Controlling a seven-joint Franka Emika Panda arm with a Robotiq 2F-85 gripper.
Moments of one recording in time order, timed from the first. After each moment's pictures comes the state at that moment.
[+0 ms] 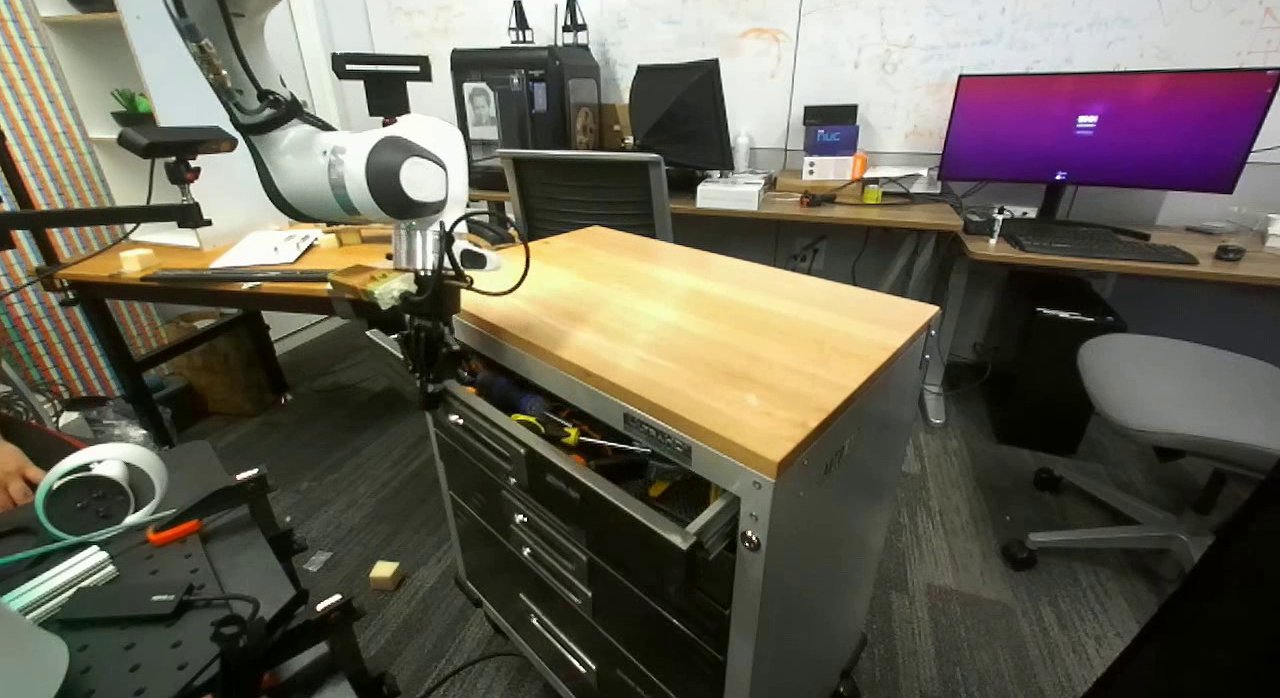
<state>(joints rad) 0.25 0.36 0.08 -2.34 -0.17 2.41 0.39</state>
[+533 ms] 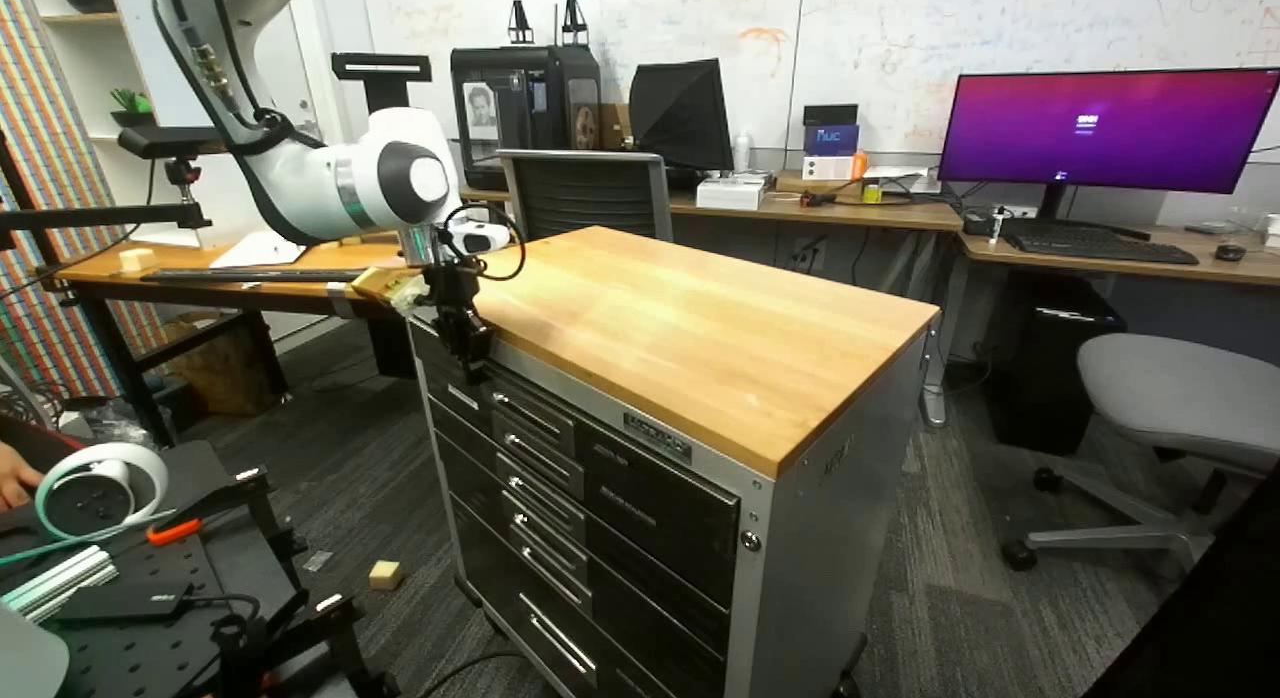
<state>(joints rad) 0.35 0.37 -0.03 -2.35 -0.40 2.70 0.65</state>
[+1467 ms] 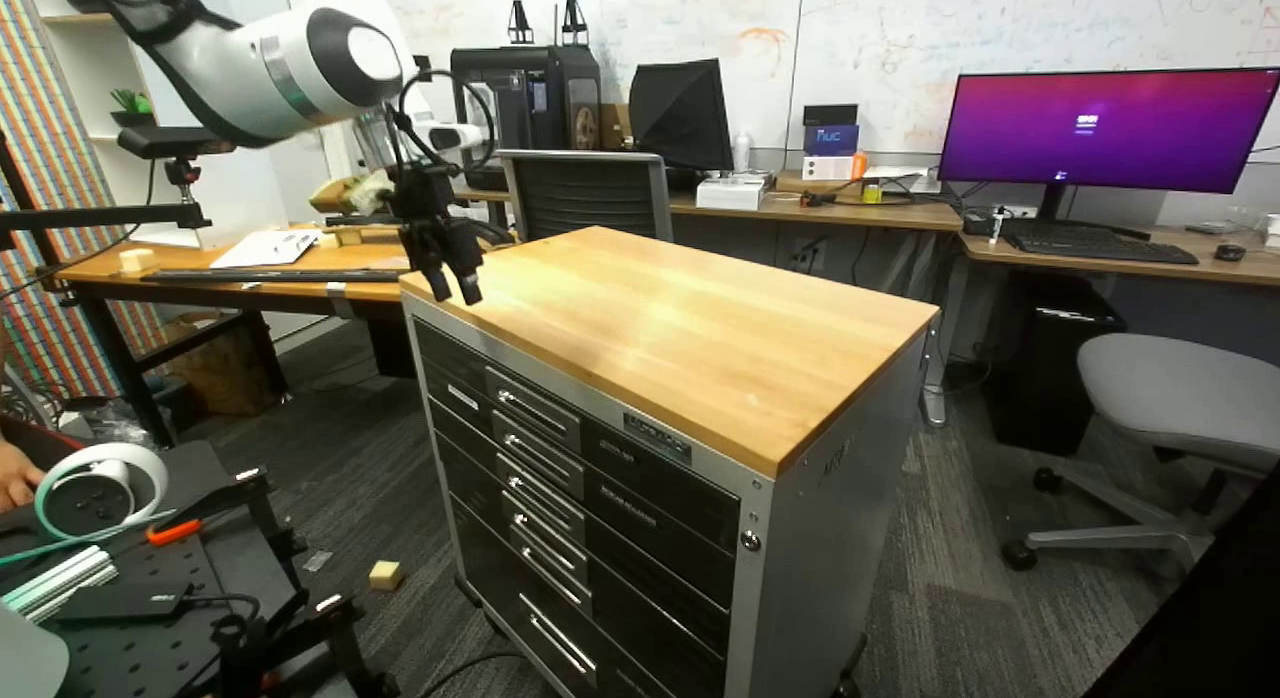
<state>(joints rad) 0.36 0.01 -0.02 -2.46 -0.40 2.49 0.58</state>
